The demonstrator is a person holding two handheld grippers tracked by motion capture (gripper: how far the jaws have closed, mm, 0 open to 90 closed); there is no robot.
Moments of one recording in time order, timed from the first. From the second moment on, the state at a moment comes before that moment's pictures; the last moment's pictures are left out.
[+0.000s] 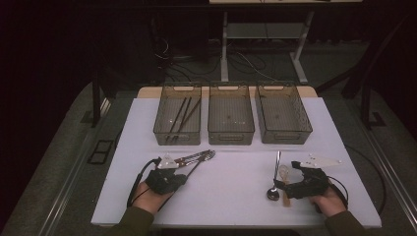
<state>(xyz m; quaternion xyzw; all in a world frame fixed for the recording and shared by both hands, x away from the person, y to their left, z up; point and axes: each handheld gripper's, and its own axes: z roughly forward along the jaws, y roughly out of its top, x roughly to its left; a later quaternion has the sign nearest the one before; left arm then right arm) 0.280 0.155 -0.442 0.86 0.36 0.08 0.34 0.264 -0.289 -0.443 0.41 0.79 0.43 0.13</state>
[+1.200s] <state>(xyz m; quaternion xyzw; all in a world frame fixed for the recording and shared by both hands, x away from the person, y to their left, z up) 0.280 0.167 -0.423 0.85 0.35 0.09 0.39 0.265 -0.289 -0.443 0.41 0.79 0.44 0.13</state>
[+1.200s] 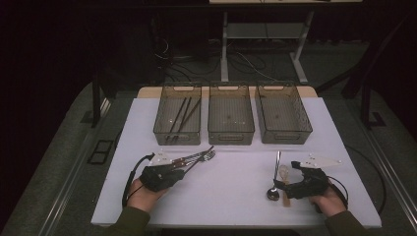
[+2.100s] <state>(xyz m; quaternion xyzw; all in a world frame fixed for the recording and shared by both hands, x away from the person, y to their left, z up) 0.290 0.177 -0.405 0.83 0.33 0.10 0.43 0.265 -0.288 -0.444 0.40 0.79 0.43 0.13</state>
